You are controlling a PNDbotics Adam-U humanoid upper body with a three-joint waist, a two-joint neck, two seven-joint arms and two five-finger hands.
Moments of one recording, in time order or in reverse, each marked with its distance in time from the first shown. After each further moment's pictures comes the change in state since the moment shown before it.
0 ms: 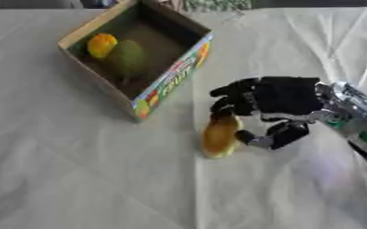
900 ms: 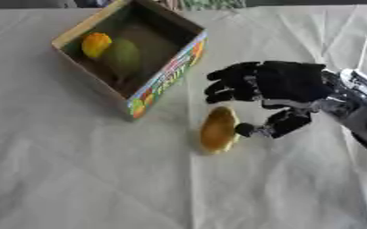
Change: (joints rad) left arm -0.004 0.005 0.000 0.000 -0.008 -0.005 0.005; right arm 0.000 -0.022 -0.027 -0.039 -0.060 0.023 -0.018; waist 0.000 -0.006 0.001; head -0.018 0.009
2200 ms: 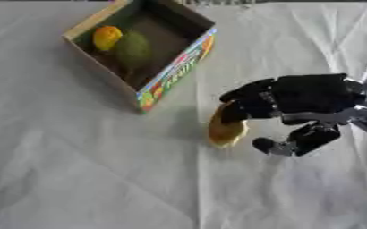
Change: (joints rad) left arm -0.003 0.017 0.001 0.000 -0.012 -0.005 0.012; right arm 0.102 -0.059 -0.019 -0.176 -0.189 0.084 0.156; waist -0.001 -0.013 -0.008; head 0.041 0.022
